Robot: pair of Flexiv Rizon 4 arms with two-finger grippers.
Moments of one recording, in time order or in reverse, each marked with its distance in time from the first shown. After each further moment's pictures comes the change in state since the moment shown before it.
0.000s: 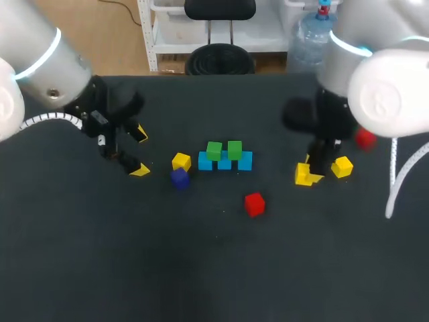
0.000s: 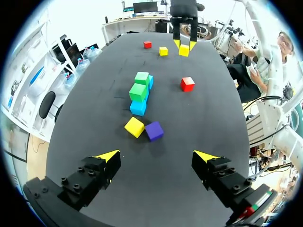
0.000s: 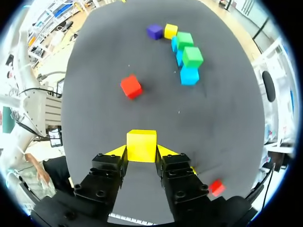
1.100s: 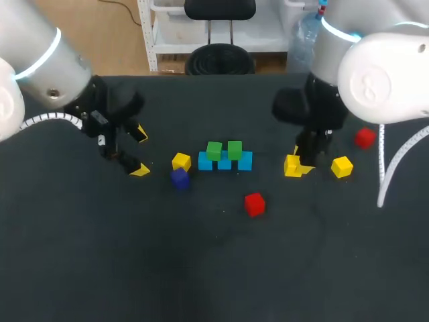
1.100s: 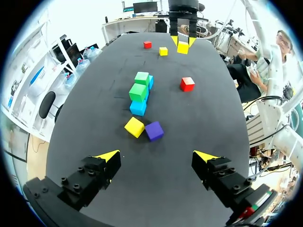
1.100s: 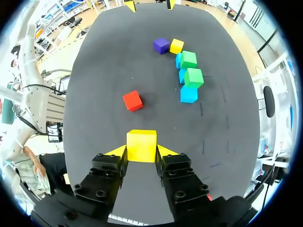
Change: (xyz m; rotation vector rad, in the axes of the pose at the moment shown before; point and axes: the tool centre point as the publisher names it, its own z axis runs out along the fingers) left arm 0.000 0.000 0.000 0.000 0.000 0.000; right arm -0.022 -0.004 -0.012 -0.001 -0.027 -0.084
